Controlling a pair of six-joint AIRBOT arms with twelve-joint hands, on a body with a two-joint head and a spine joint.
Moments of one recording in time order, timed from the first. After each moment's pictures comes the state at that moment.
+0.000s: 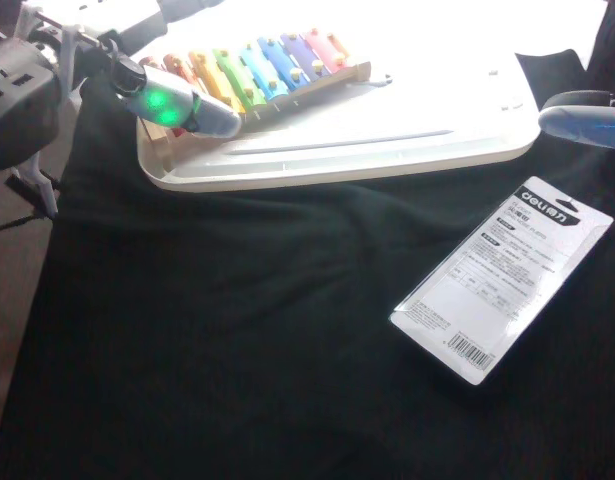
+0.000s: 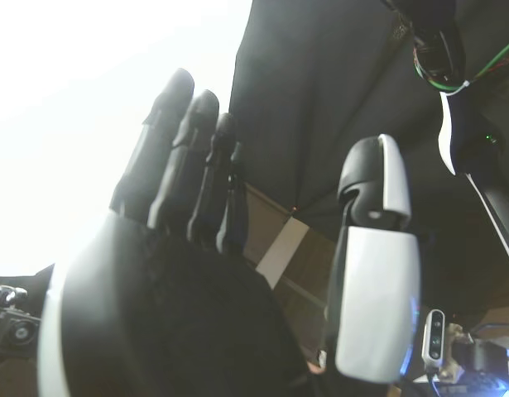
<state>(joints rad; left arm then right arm) 0.56 -1.33 1.72 -0.07 -0.37 0.72 -0.92 -1.05 1.37 -0.02 1.37 -0.05</state>
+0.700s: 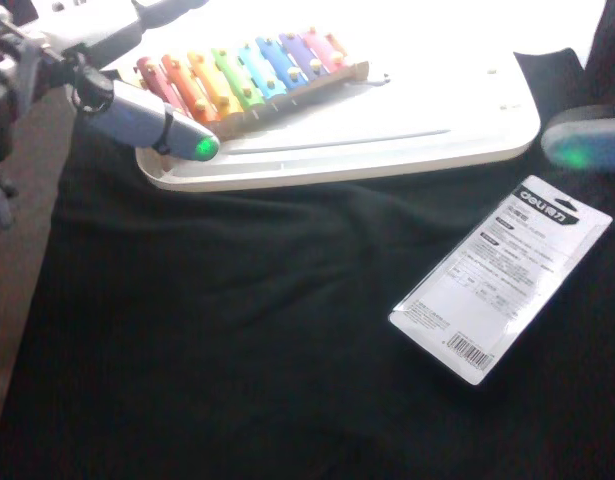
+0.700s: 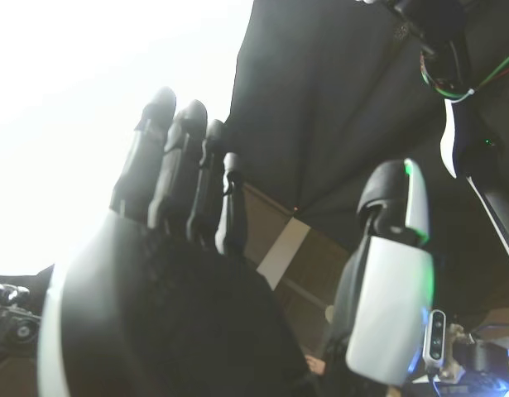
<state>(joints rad) 0.59 -1.15 1.52 0.02 -0.44 0.76 -0.92 -1.00 1.36 -0.12 1.30 -0.04</state>
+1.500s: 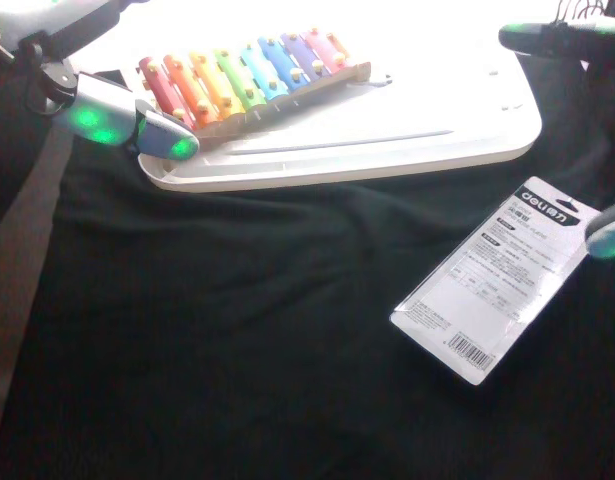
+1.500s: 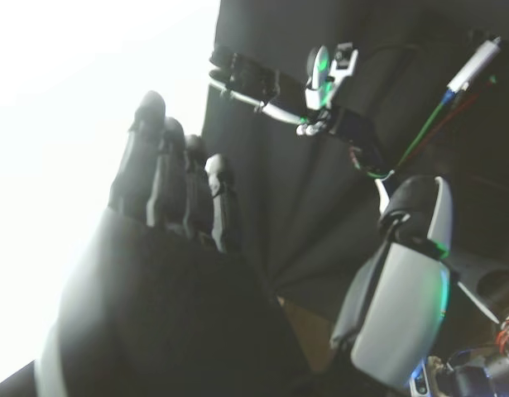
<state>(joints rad) 0.59 -1.03 1.38 0.11 -0.57 0.77 -0.92 -0.94 1.38 -0.34 1.11 0.08</state>
